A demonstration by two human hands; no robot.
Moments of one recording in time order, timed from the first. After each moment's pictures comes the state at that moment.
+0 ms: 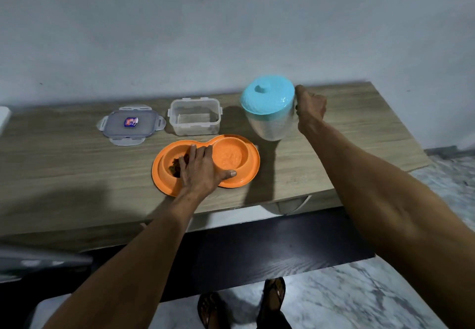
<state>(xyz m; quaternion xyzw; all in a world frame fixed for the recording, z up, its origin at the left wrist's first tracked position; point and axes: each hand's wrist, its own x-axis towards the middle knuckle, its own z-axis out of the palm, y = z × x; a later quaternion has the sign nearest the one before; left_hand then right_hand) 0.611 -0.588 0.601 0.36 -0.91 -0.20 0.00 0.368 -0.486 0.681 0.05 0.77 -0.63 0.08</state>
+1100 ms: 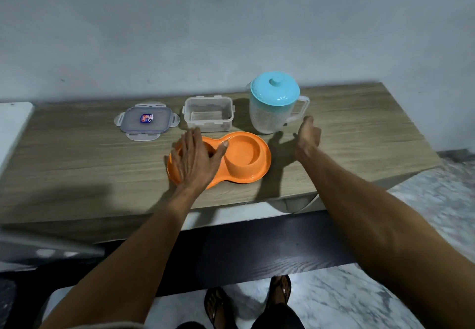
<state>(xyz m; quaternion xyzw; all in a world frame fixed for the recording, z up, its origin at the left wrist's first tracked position) 0.637 -0.604 0.620 0.44 -0.86 -0.21 0.13 0.411 -0.476 0.620 0.17 0.75 -0.62 0.16</state>
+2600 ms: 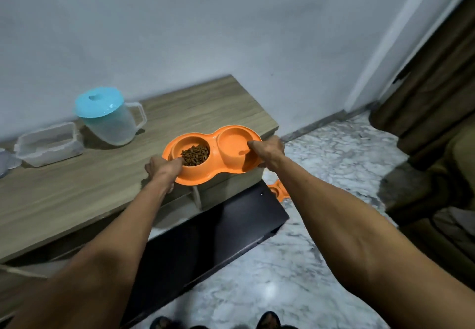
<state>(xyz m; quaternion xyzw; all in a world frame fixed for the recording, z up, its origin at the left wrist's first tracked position) 0.464 -0.356 0.623 0.53 -0.70 -0.46 0.05 0.353 -0.130 0.664 0.12 0.85 -0.47 0.18</state>
